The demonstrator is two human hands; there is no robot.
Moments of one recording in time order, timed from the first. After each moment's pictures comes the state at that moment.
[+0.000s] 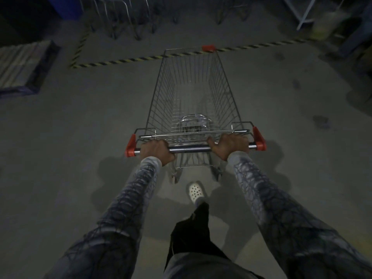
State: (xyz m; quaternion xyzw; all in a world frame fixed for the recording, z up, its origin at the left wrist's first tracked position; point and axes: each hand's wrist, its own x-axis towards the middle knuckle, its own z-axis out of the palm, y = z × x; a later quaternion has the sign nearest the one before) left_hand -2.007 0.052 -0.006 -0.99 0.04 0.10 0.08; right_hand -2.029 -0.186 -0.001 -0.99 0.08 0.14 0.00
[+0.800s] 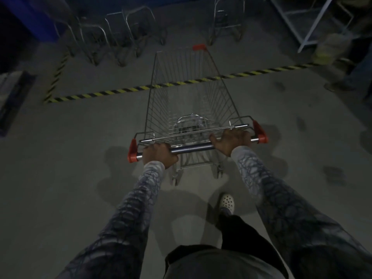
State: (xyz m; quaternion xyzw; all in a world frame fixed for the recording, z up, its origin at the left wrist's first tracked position) left_hand -1.456 -0.149 -0.010 -1.00 0.03 0.08 0.05; right_hand -1.462 -0.388 0.011 -0.98 0.08 0.17 0.01
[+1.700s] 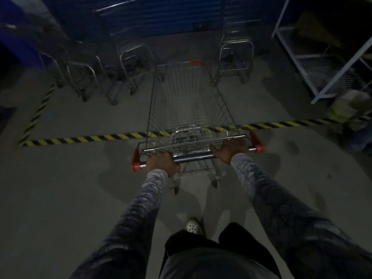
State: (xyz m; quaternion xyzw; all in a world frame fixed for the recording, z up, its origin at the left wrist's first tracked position) left_hand -0.835 -0.262 -0.008 -0.99 0.02 0.11 0.04; right_hand -0.827 -0.503 0.018 -0.97 0.05 0.23 0.00
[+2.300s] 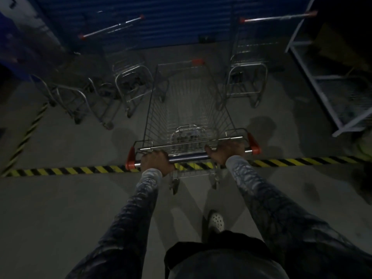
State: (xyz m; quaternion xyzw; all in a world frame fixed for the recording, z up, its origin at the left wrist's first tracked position) left_hand -0.440 -0.299 -0.008 -0.99 0.00 0.08 0.06; right_hand -0.425 -0.542 0.006 -0.97 0.04 0.23 0.00
